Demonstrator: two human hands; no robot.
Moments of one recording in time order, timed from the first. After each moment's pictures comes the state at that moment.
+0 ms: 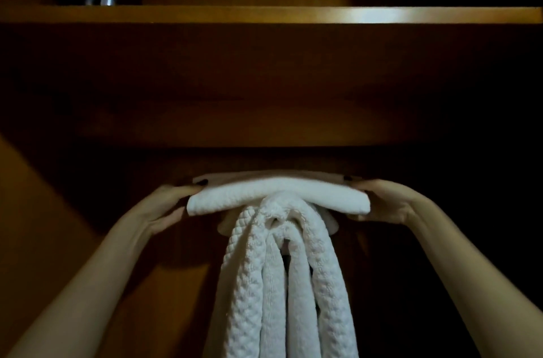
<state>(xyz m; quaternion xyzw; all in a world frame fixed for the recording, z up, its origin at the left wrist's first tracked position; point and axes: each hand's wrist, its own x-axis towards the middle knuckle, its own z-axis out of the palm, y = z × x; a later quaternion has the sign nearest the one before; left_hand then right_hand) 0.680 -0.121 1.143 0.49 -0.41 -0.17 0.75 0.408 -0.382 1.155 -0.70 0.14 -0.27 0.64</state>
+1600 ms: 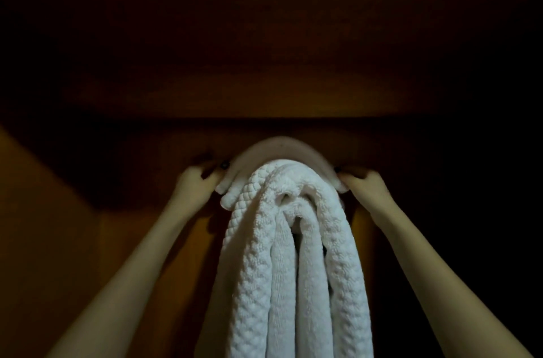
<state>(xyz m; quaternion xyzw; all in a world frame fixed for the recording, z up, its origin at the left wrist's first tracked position) 0.671 -0.164 1.115 0.67 -0.44 0.14 0.58 0.464 -0.377 1.106 -0.72 0.19 -0.51 0.42</state>
